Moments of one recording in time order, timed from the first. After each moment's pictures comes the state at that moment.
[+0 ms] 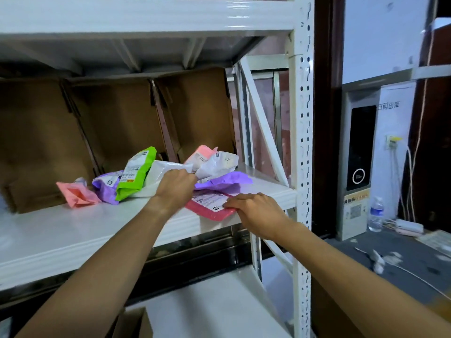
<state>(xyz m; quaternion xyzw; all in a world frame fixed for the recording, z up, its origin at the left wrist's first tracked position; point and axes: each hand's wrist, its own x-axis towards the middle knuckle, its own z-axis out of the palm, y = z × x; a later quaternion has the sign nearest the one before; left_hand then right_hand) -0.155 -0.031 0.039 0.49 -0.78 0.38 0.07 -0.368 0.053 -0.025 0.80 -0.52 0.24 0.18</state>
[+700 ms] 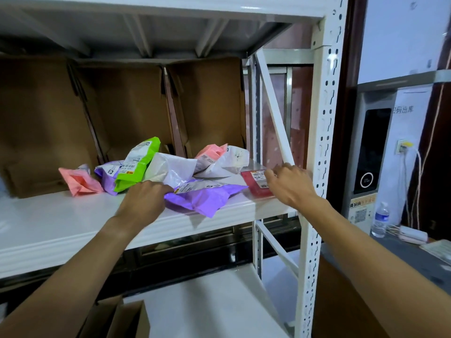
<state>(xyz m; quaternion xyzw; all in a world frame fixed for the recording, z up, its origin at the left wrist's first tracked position) -0.064 -0.033 -0.004 0.52 -0.77 0.31 0.20 -0.403 0.017 0.012 0.65 -0.71 0.27 0.10</state>
